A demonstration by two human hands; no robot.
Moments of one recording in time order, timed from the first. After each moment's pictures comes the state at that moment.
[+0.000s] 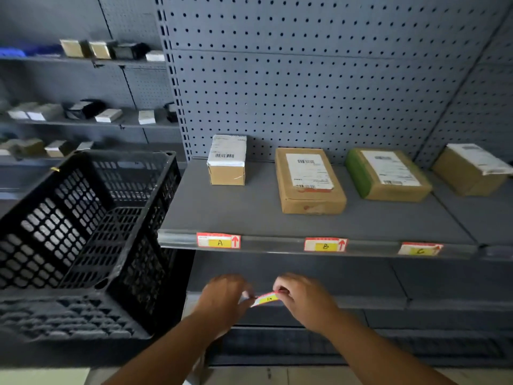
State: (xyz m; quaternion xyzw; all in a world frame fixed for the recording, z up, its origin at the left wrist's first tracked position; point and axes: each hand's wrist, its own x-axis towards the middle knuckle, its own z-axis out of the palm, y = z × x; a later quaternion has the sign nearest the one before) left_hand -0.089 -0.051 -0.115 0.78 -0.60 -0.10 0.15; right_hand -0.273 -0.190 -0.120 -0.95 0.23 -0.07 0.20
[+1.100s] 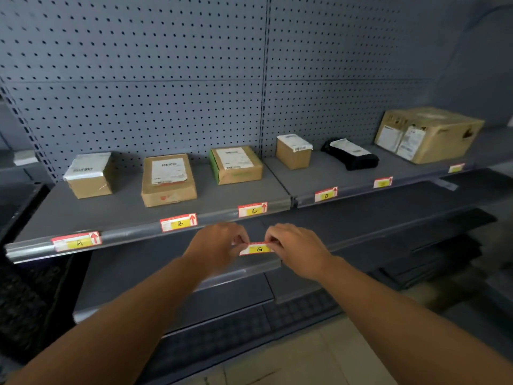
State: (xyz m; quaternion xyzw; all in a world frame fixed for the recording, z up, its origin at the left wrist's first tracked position) left_hand -0.347 -0.143 0.014 0.64 -0.74 -0.06 0.20; right_hand -0.560 -0.207 0.013 -0.92 0.35 -0.14 0.07
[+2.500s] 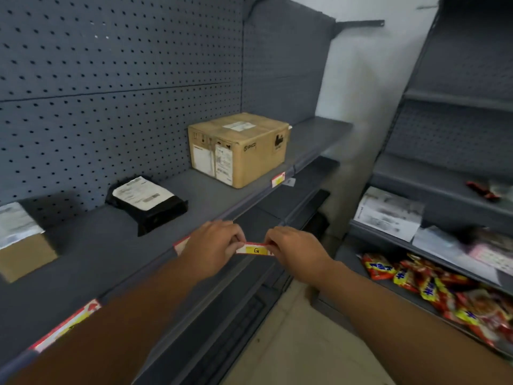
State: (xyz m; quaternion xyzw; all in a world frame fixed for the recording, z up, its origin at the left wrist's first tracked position) left_hand -0.775 -0.562 0.012 0.37 -0.90 -0.07 0.23; right_hand -0.997 -0.493 0.019 -0.80 0.59 -0.12 -0.03
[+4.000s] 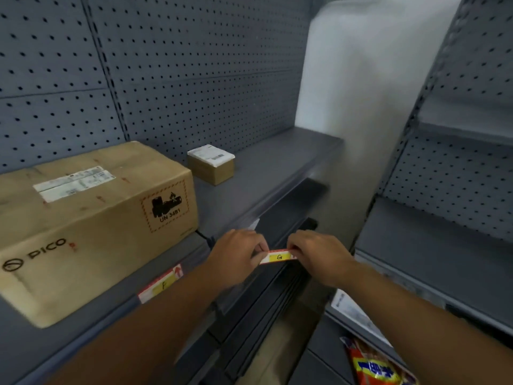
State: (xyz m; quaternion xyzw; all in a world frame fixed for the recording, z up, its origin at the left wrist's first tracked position) left_hand -1.217 -0.901 -0.022 0.33 -0.90 -0.09 0.25; right_hand -1.438 -0.835 -0.001 -0.79 0.61 -0.07 -0.02
